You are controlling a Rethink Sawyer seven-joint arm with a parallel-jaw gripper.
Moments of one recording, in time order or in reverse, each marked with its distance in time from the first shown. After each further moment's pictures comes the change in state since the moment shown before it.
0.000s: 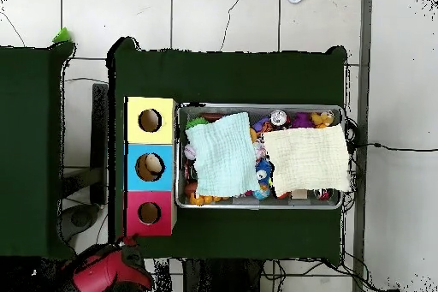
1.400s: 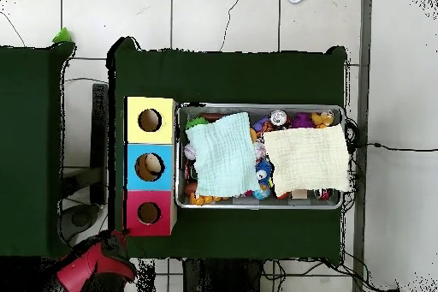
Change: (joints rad) arm 0.033 0.019 0.020 -0.085 -0.068 0.070 0.000
